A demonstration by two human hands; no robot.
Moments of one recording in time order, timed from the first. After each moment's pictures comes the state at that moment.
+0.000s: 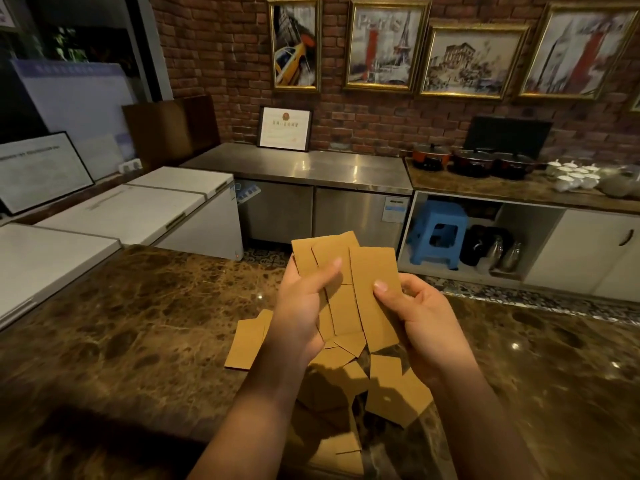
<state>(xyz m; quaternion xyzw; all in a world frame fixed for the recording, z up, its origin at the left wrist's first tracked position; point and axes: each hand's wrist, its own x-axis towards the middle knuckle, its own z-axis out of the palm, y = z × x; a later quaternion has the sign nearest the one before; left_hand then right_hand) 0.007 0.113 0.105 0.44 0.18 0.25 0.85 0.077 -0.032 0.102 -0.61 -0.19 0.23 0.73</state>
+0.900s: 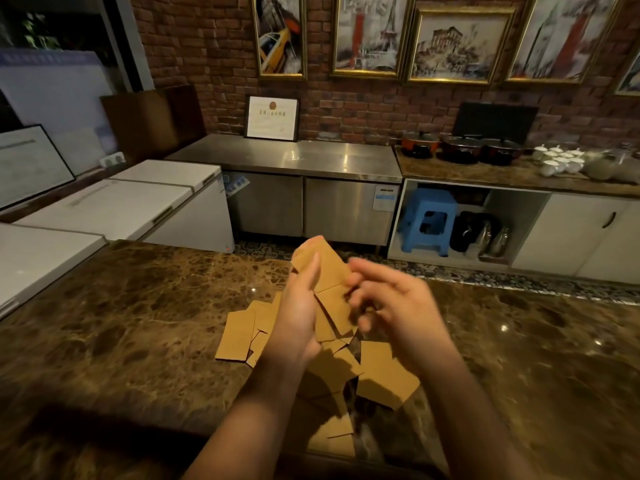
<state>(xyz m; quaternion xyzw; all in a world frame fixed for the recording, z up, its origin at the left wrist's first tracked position) 0.019 0.104 0.072 0.41 0.13 0.17 0.89 0.069 -0.033 0.098 -0.61 -0.25 0.22 0.72</state>
